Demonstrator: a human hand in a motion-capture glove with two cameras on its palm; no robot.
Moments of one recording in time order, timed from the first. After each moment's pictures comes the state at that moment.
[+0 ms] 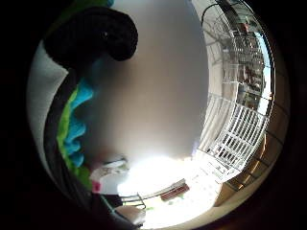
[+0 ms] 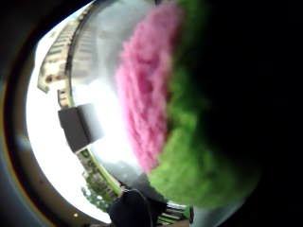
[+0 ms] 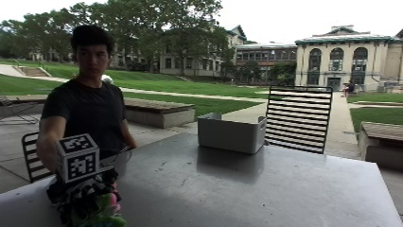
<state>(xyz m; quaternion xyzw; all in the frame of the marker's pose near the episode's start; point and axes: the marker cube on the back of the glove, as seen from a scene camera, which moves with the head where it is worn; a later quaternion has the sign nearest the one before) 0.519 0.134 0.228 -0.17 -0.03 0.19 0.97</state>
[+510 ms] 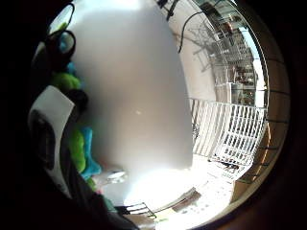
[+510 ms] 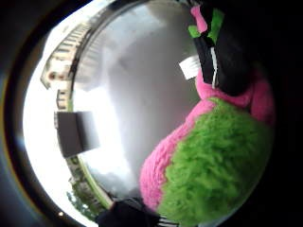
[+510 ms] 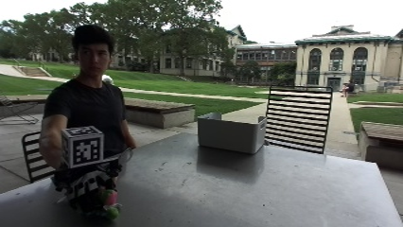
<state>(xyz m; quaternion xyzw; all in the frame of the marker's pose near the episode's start) 0.514 0.123 0.211 -0.08 0.03 0.20 0.98</state>
